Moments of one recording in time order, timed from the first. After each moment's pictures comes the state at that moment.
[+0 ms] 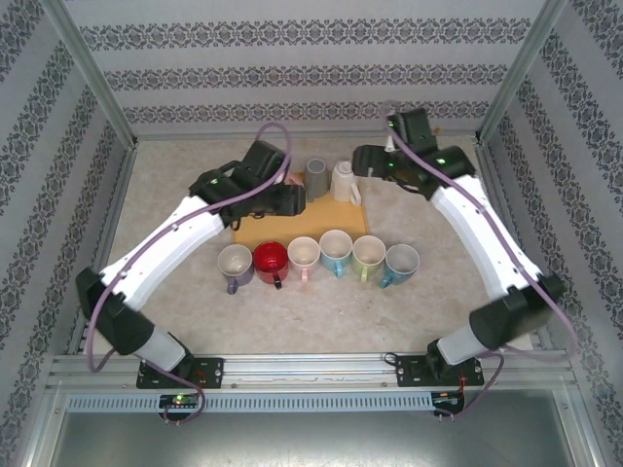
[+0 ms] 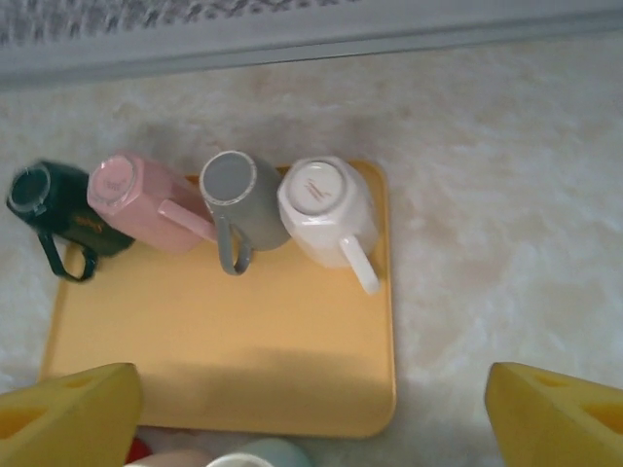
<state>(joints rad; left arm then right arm) -0.62 1.49 1.57 -0.94 -0.01 -0.53 0.38 1.57 1.69 -0.90 0.05 0.34</state>
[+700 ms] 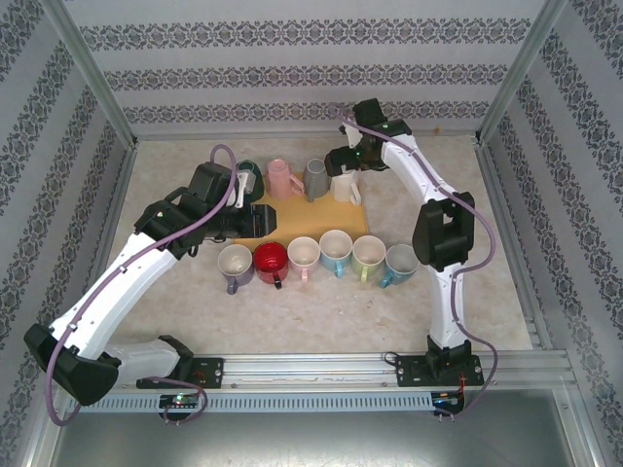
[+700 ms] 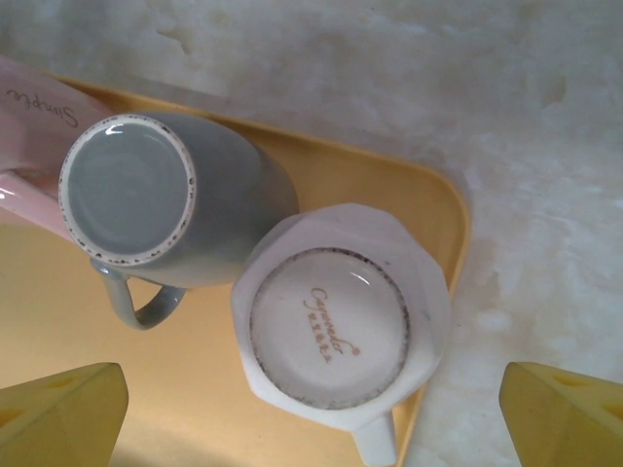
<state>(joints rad) -0.52 1.21 1.33 -0.93 0.17 -0.52 0.29 2.22 2.12 -0.96 -0.17 0.05</state>
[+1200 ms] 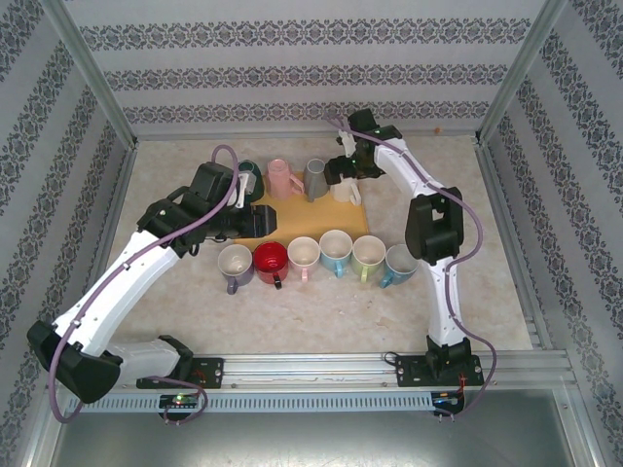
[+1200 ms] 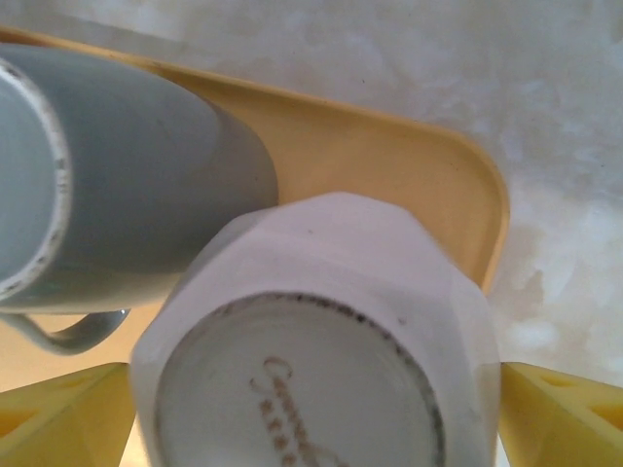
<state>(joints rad) -0.51 1.23 1.32 -0.93 0.18 -0.52 0.29 2.33 2.15 -0.97 -0.17 0.05</state>
